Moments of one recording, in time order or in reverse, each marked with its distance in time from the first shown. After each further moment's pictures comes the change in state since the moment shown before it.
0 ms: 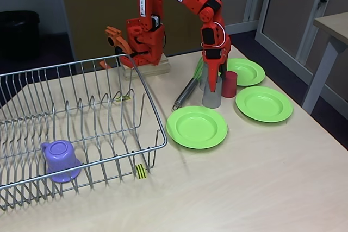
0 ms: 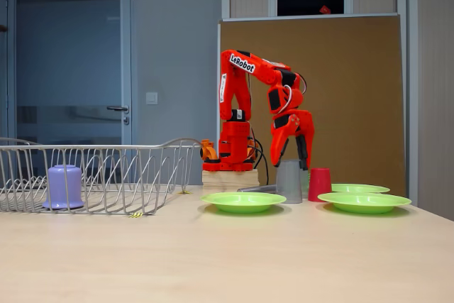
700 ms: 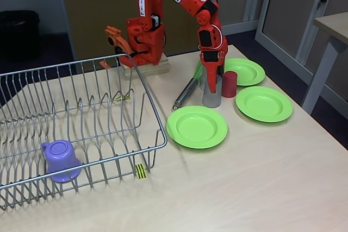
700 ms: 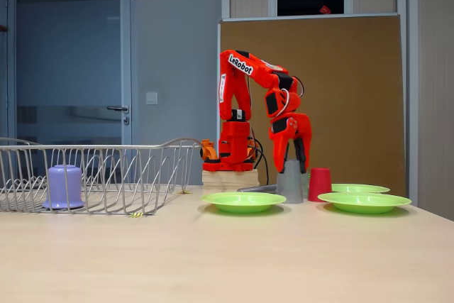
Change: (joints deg) arm 0.0 0.4 4.9 -4.7 -1.8
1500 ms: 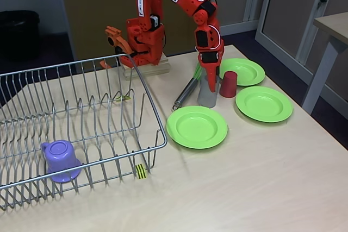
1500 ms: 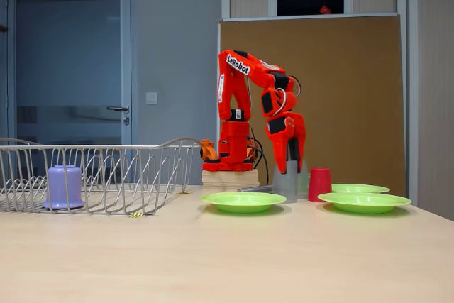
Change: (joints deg) arm 5.2 0.9 -3.0 5.3 -11.8
